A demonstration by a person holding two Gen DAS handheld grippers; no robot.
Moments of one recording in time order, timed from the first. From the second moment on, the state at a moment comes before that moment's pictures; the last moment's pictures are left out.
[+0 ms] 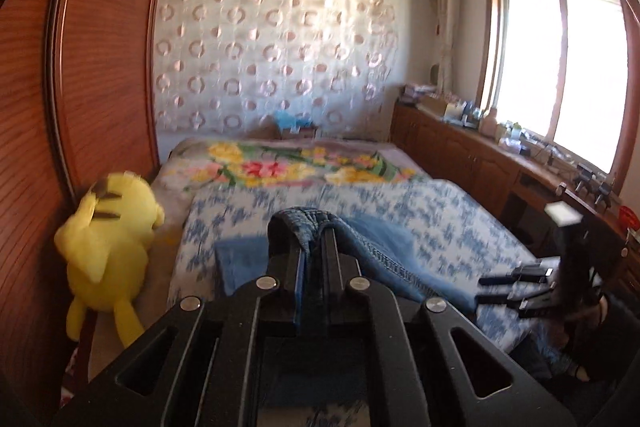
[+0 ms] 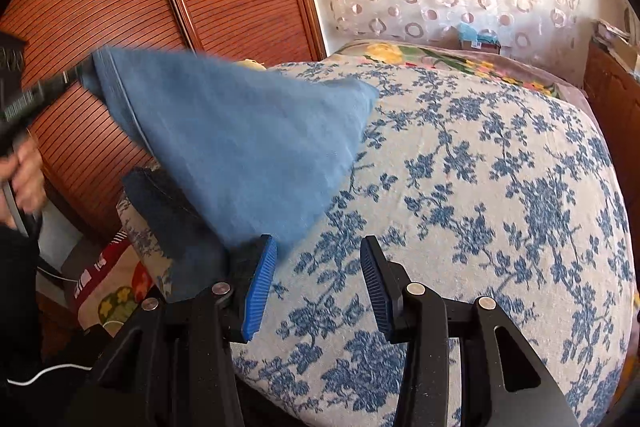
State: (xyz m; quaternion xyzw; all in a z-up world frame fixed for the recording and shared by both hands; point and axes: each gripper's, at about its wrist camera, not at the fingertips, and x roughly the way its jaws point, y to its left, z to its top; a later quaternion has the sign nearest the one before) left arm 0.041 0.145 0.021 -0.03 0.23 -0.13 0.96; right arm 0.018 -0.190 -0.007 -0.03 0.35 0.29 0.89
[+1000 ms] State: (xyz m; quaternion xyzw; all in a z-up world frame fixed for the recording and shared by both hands) left arm 0.051 0.181 -0.023 -0.06 0.28 -0.09 0.95; right arm 0.061 -0.142 -0.061 -0.08 0.38 0.30 0.87
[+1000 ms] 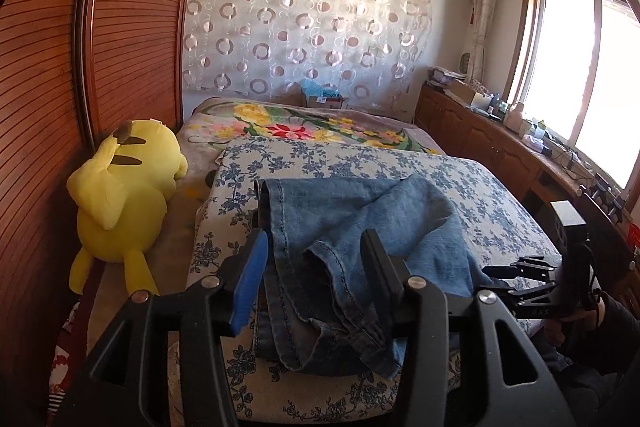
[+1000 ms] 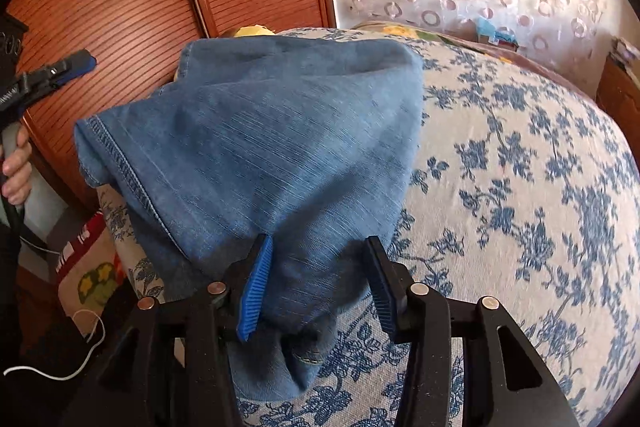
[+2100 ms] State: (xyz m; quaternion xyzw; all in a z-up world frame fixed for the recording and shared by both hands) left arm 0.119 0.141 -0.080 -0.05 0.38 -0.14 0.91; right arm 0.090 -0.122 -0.068 -0.07 0.34 0.30 0.89
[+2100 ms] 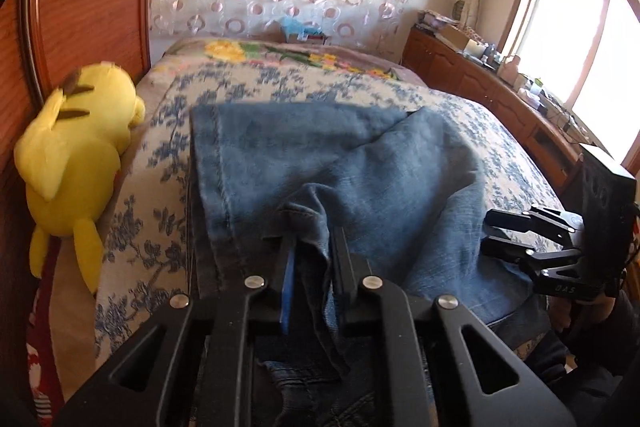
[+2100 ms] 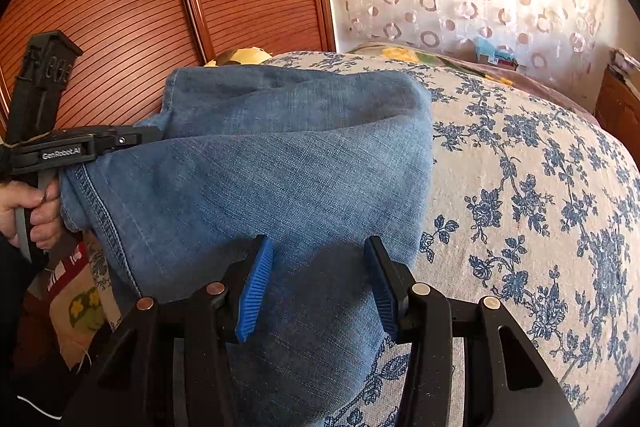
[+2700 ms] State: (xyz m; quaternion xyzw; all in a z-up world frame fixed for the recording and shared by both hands) left arm 0.157 0.157 -0.011 0.00 0.31 -0.10 0.94; right arm 0.086 -0.129 -0.069 -0.05 0.33 0.30 0.89
